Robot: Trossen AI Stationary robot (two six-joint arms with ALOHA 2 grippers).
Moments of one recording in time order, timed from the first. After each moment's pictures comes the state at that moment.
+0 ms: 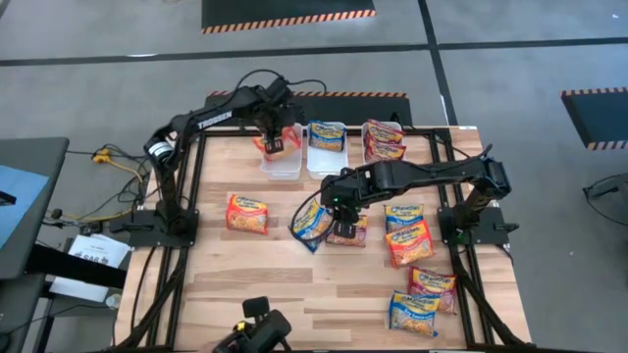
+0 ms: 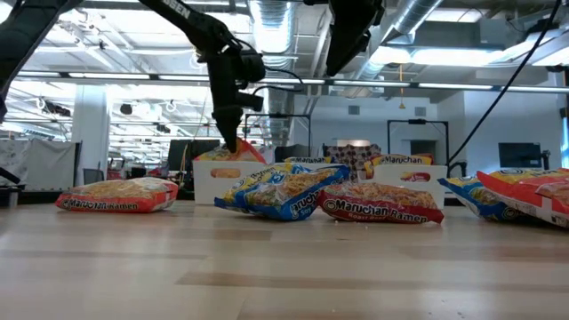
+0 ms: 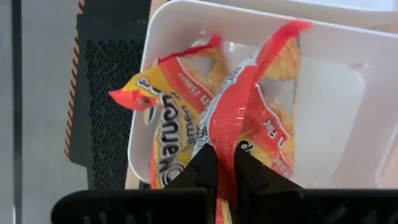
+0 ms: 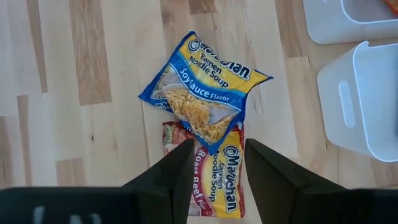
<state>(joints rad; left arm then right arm) 0.72 1.91 1.65 -0.90 -0.12 0.55 0.06 1.74 1.66 -1.04 0.11 0.18</state>
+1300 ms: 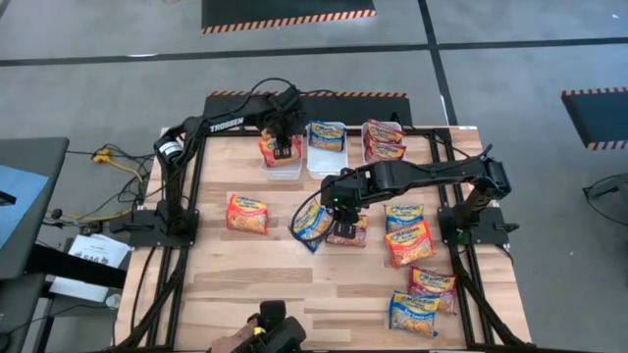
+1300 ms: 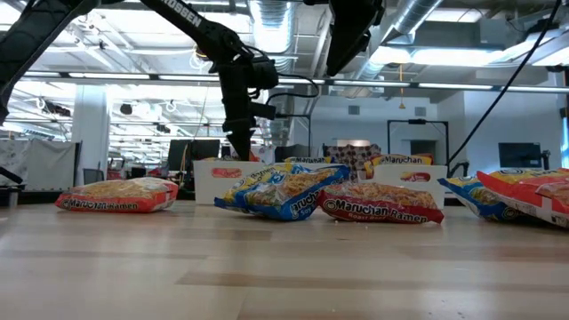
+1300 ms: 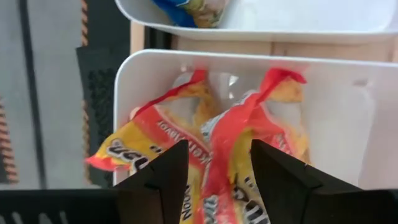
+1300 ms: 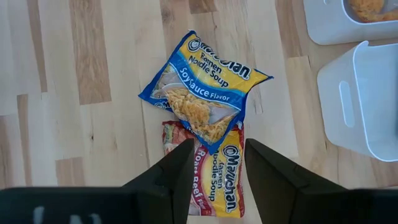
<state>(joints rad) 0.66 1.98 1.65 -0.81 -0.14 0.63 0.06 1.74 1.66 -1.04 0.11 0.17</state>
